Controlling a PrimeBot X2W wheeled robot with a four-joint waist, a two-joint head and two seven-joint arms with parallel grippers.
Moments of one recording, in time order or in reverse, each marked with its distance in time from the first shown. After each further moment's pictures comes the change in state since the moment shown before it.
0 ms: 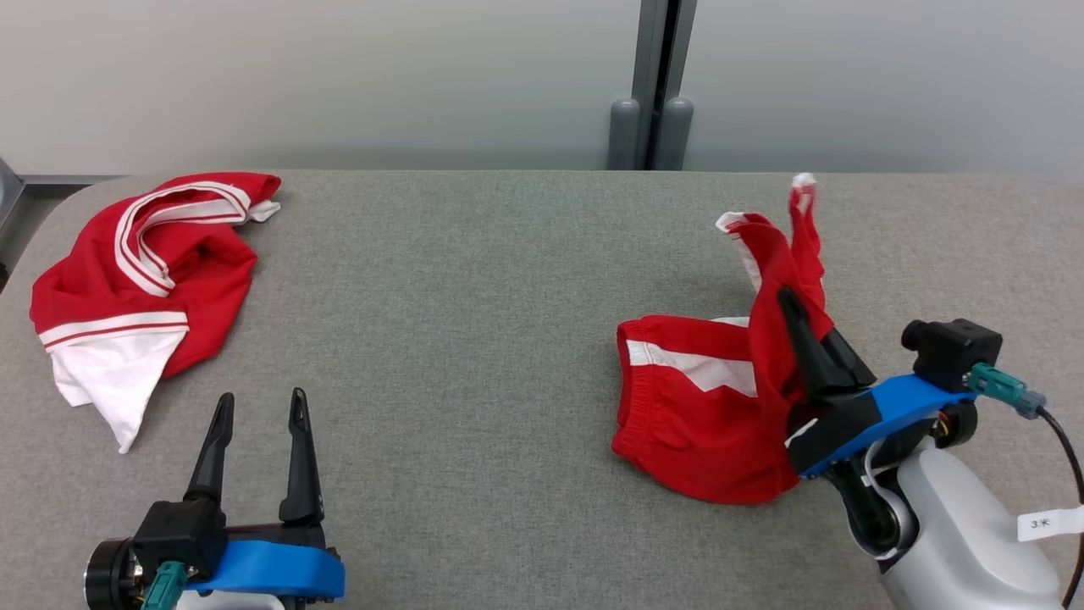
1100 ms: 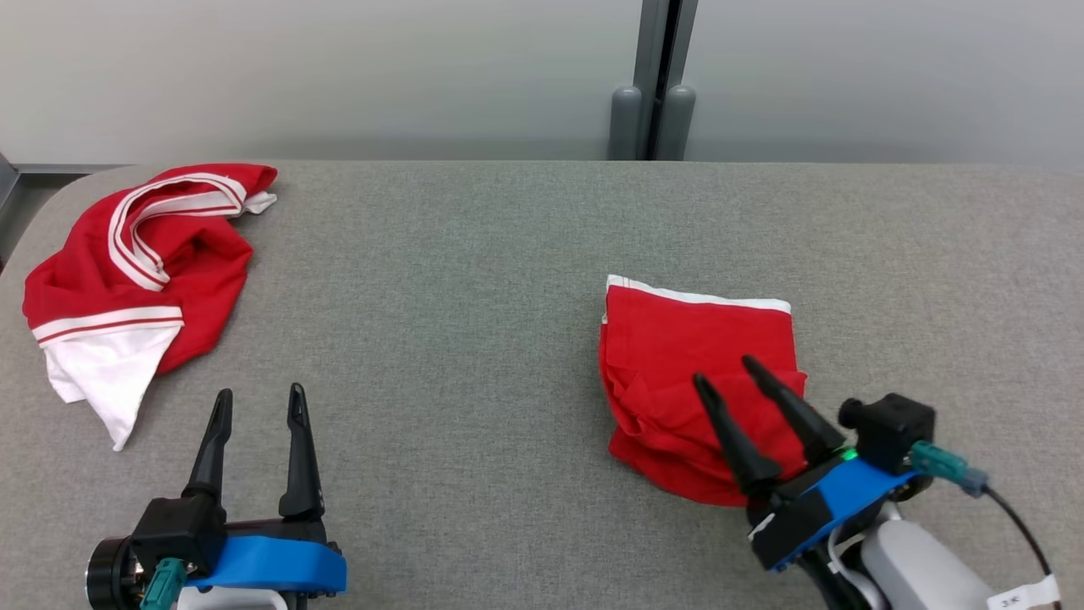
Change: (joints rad) left arm -0.007 0.000 -0.009 -0.002 -0.021 0.017 0.000; right arm 0.123 -0.037 0.183 -0.139 -0.066 0.000 -0.035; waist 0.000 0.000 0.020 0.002
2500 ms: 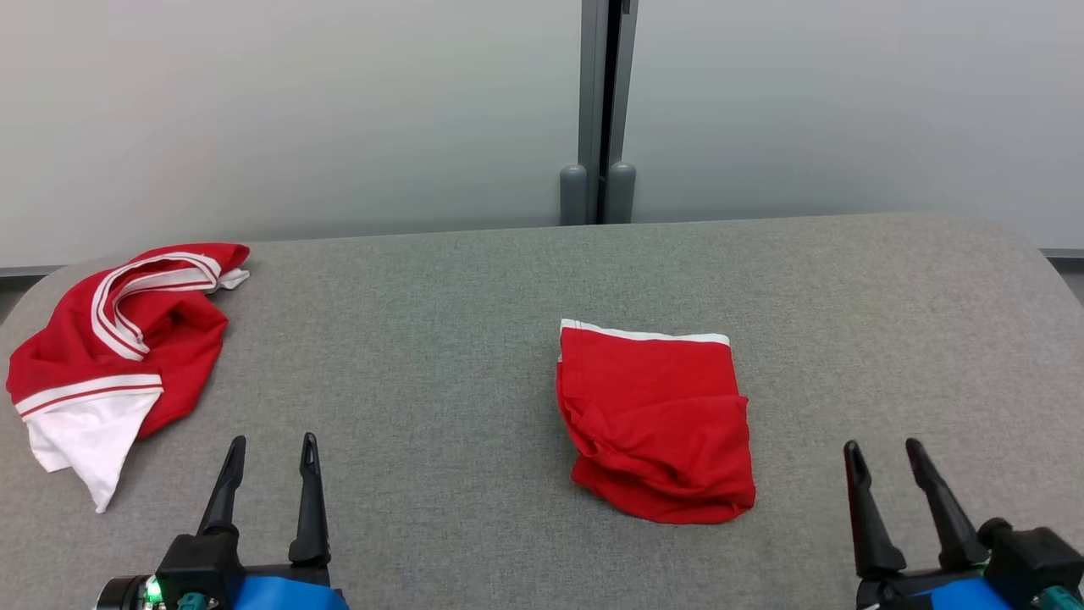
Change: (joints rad) left arm 0.067 0.001 0.002 0.027 0.070 -0.009 0.000; right arm 0.387 0.173 -0.514 -0.252 -0.349 0.000 -0.002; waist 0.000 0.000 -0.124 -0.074
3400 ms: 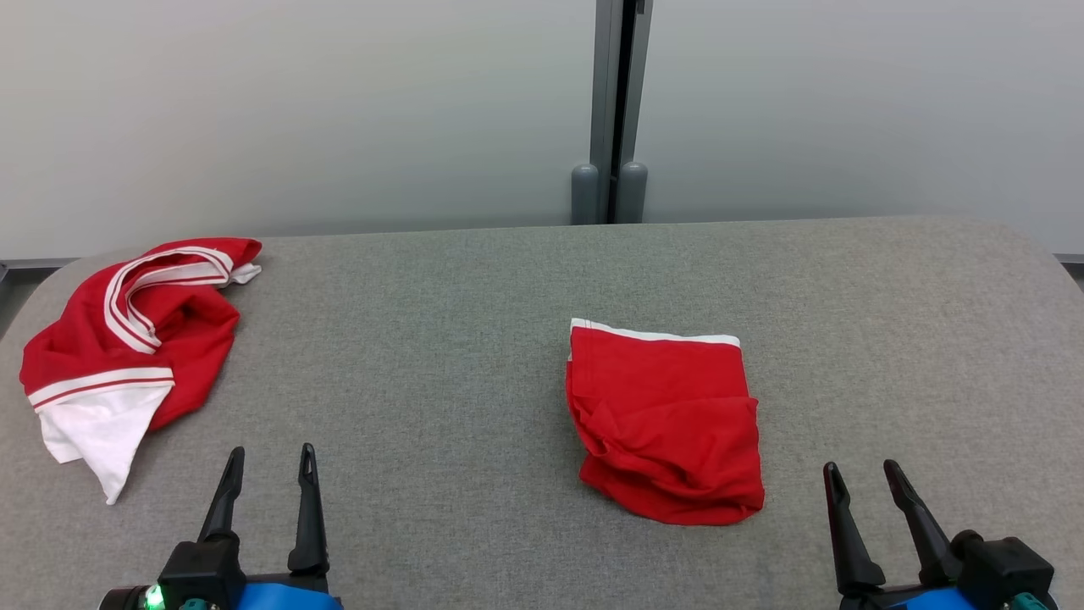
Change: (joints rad) left arm 0.009 0.002 0.002 0.019 0.005 0.009 0.000; right arm 0.003 0.031 0.011 0.067 -0.035 0.000 0.000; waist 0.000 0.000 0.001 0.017
